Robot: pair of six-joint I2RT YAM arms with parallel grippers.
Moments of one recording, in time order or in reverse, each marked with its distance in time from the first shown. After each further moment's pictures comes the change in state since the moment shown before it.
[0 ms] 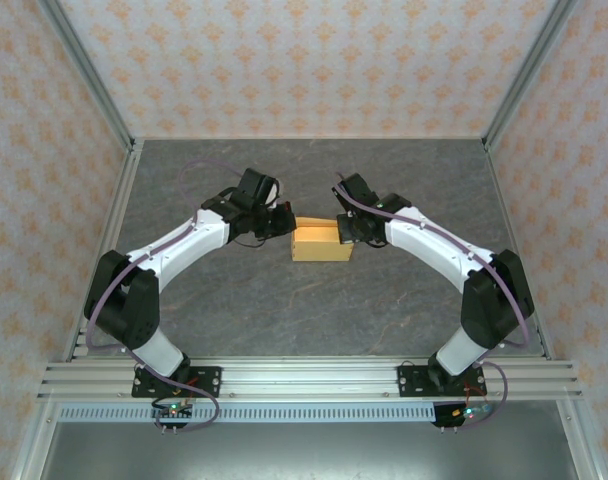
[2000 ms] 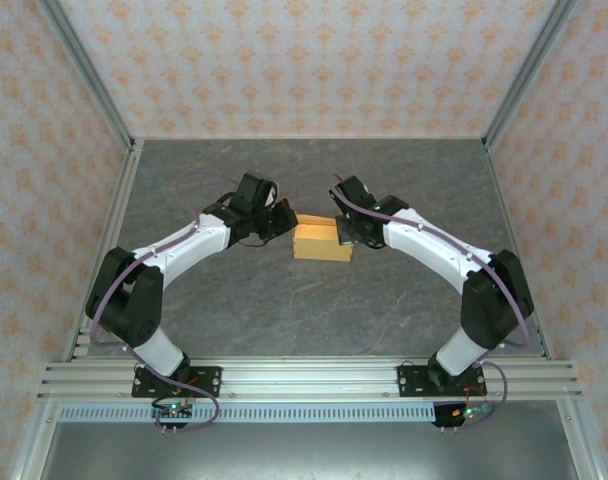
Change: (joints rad) left arm 0.009 0.014 -0.073 0.165 0.003 -0.154; right arm 0.021 0.000 -0.008 0.008 0.047 0.005
